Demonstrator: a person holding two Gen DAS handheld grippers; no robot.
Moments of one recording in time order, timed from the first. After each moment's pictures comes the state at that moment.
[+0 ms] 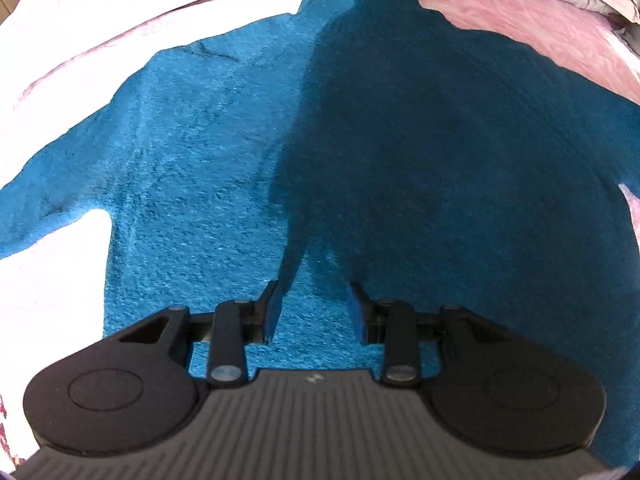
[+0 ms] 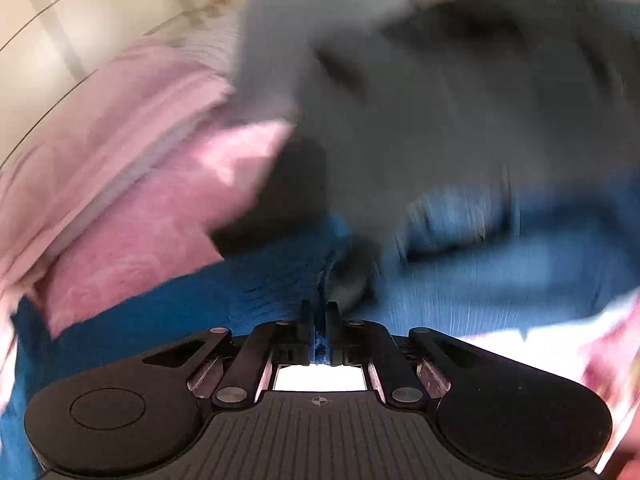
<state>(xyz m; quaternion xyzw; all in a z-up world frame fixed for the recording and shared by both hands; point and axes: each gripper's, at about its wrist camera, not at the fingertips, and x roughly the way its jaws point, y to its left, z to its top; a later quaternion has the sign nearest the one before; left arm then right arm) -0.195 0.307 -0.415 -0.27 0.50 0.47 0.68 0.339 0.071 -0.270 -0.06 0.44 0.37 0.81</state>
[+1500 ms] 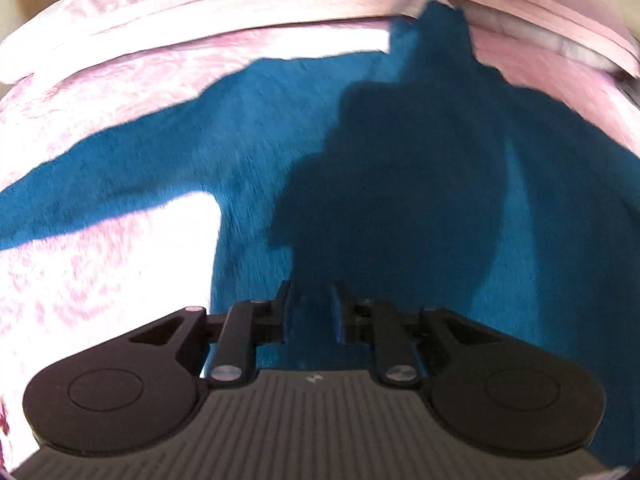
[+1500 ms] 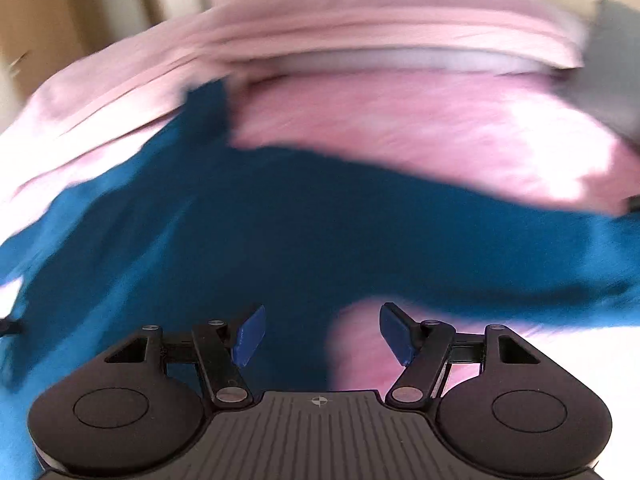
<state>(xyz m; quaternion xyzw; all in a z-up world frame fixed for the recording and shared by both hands) -0.311 0.291 -0.417 -0.25 0.41 0.48 0.73 0.052 0.169 -0.414 -0.22 0.36 0.61 0.67</state>
